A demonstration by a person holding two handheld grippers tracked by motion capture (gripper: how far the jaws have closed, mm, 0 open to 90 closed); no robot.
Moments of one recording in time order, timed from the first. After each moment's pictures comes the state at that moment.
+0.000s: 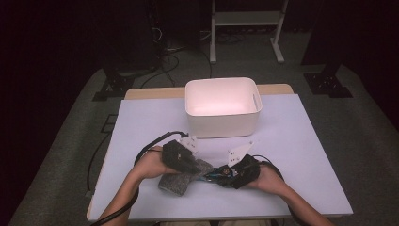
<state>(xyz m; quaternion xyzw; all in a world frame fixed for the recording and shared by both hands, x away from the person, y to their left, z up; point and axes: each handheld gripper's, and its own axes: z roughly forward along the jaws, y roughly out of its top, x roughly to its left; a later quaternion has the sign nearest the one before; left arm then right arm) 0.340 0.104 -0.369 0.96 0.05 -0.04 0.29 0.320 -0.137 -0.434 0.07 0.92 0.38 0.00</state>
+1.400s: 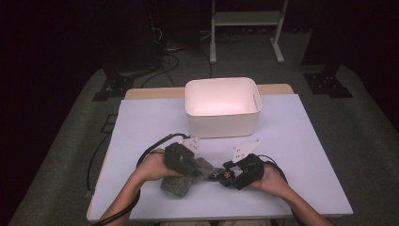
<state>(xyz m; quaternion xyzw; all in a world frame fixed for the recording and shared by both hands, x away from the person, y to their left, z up) 0.335 0.099 -0.375 0.95 0.05 -0.06 0.29 0.319 -0.149 -0.432 0.14 0.91 0.40 0.00</state>
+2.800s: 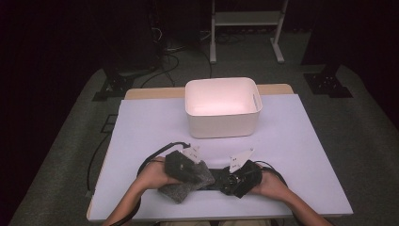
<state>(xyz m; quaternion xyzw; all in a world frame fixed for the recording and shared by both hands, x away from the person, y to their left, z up) 0.324 0.095 -0.398 0.96 0.06 -0.05 0.28 0.314 -0.144 -0.455 0.09 0.93 0.36 0.01</state>
